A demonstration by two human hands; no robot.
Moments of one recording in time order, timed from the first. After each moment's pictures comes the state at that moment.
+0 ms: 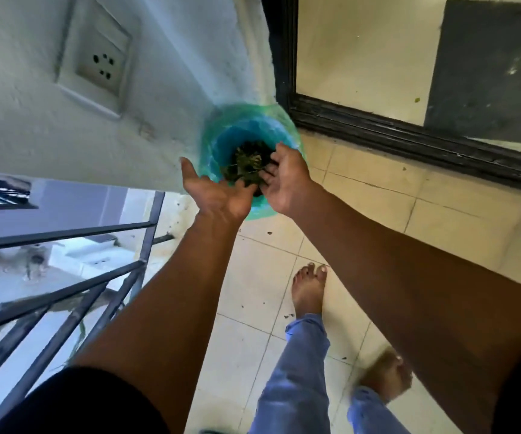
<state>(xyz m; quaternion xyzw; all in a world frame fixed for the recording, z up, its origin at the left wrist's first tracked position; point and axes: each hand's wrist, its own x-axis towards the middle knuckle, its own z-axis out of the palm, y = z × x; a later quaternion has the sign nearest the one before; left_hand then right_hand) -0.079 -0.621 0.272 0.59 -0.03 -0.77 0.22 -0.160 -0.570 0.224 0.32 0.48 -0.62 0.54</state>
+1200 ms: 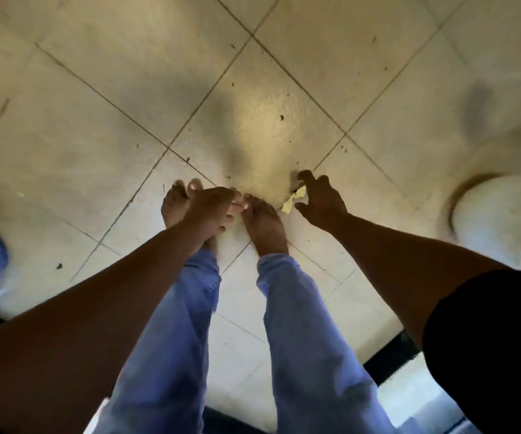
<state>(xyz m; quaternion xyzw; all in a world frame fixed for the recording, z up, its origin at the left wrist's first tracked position) 0.003 -0.111 0.022 0.24 -0.67 -0.32 -0.63 0.142 0.086 -0.052 0.30 0.83 -0.26 0.39</state>
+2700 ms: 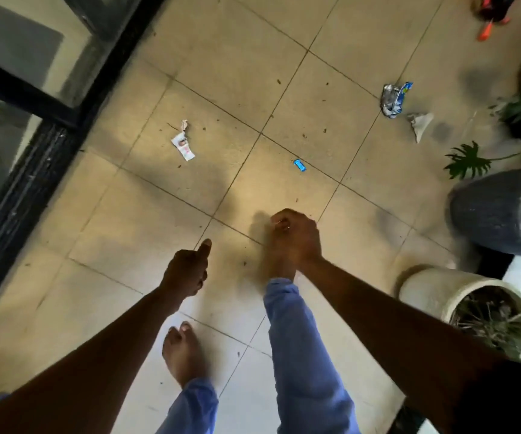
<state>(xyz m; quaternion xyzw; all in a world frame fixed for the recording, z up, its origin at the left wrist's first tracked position) -0.186 0.046 0.114 0.20 -0.75 -0.31 -0.55 -0.070 0.238 0.107 0.50 0.76 -0.39 0.13</state>
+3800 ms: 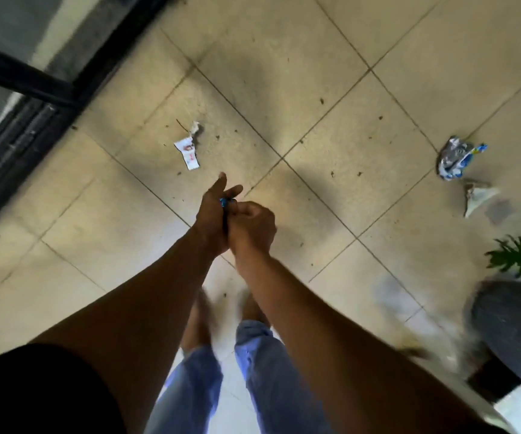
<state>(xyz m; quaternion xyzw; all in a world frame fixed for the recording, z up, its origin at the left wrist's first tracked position) -0.278 0.228 0.021 0.46 -0.48 -0.60 -0.45 -0.226 0.271 0.037 0.59 0.55 -0.57 0.13</state>
